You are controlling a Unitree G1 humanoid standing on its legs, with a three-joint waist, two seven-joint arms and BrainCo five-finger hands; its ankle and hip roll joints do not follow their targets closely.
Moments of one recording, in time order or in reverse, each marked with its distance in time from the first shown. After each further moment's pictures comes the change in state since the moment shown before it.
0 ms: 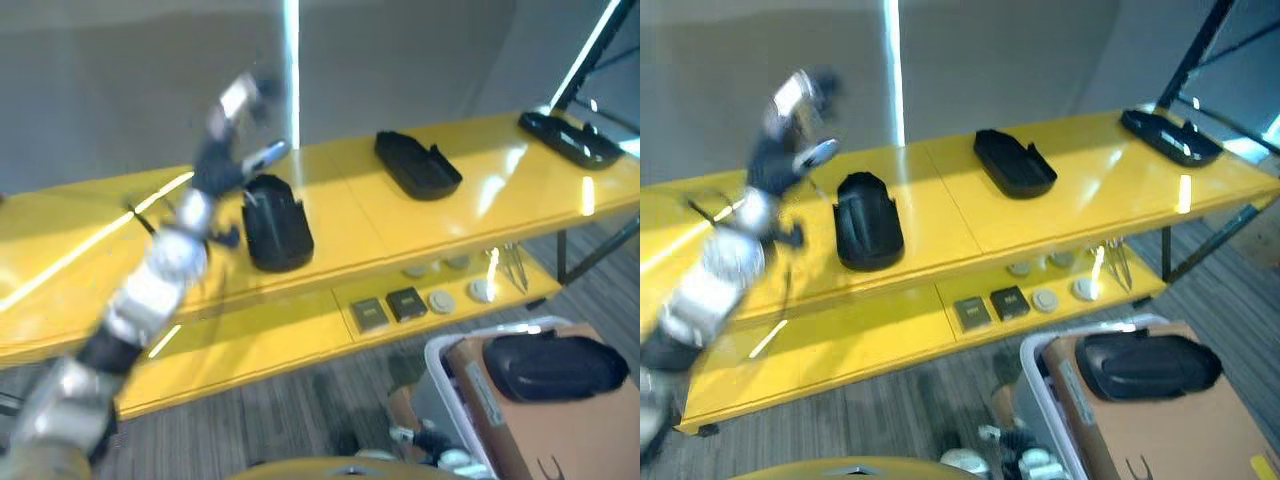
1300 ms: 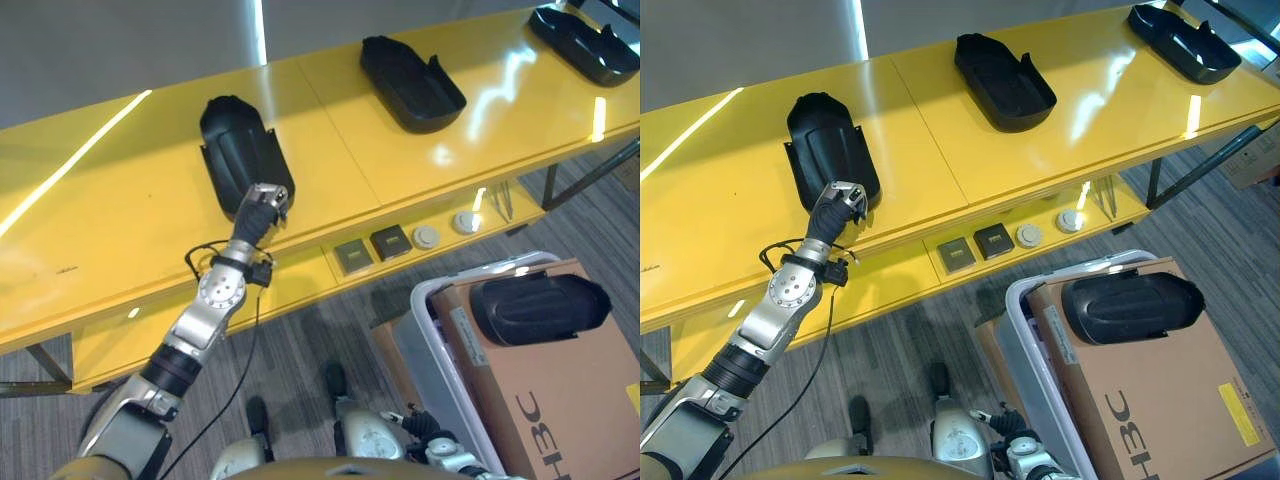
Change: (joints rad) left arm -0.273 -0.115 -0.130 0.574 0.018 0.048 -0.002; right arm -0.094 0.017 0.035 0.029 -0.006 -0.045 -0.047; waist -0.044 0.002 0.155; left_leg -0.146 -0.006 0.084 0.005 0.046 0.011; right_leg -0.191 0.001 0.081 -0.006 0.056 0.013
